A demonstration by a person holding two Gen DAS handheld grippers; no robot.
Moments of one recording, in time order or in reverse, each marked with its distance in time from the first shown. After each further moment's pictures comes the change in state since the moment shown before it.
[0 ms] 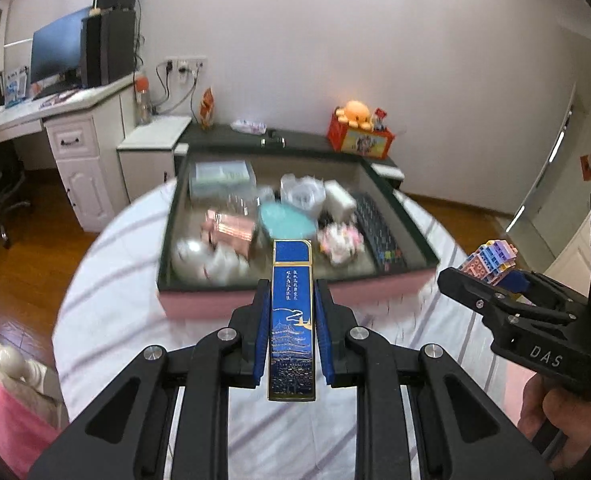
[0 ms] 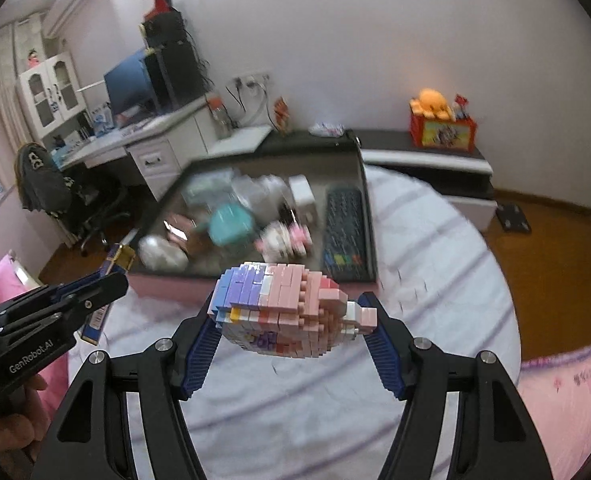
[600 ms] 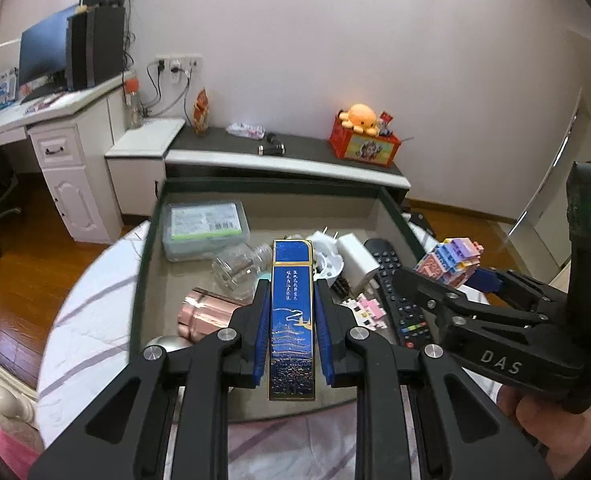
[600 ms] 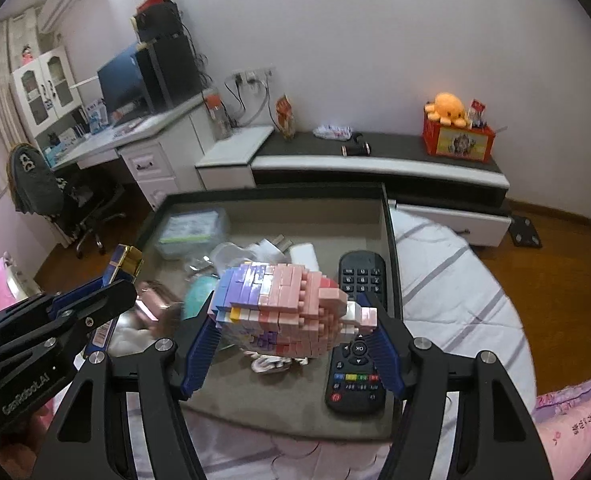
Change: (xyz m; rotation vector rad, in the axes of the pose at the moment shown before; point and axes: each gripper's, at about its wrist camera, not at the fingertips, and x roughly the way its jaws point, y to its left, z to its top) left arm 0.092 0.005 0.061 -0.006 0.042 -0.005; right arm 0.107 -0.018 0.064 0.012 0.081 0.005
